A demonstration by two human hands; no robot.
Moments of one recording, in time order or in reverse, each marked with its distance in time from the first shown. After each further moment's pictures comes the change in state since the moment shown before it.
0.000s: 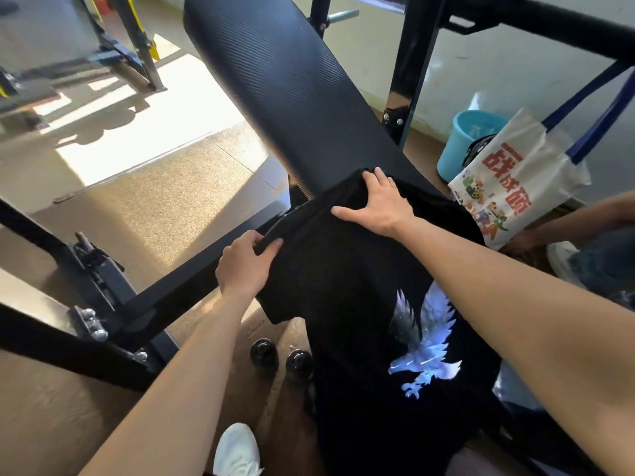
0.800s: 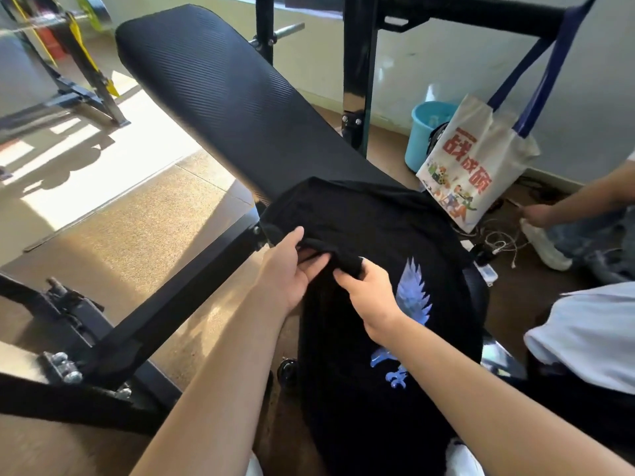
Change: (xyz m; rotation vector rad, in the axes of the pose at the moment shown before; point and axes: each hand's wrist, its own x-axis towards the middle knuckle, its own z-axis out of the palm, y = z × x) left_hand -0.049 0.107 0.031 -1.324 -0.519 -0.572; right_hand -0.148 0.024 0.068 1.185 0.191 0.248
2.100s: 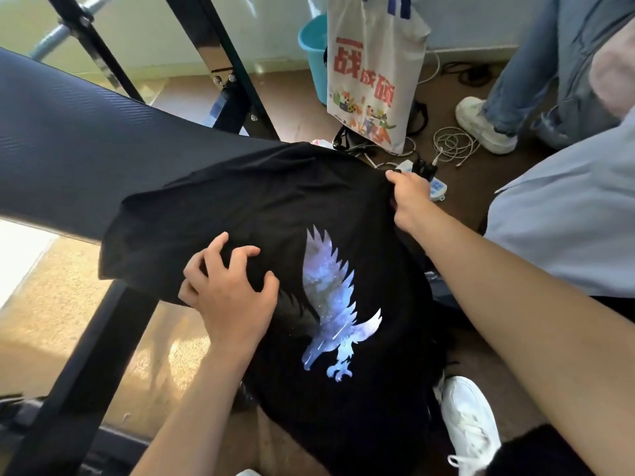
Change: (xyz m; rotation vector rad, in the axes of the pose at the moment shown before) left_hand 0.052 -0.128 0.026 1.869 0.287 1.081; right_hand 0.183 0.077 -0.250 0.533 0.596 0.309
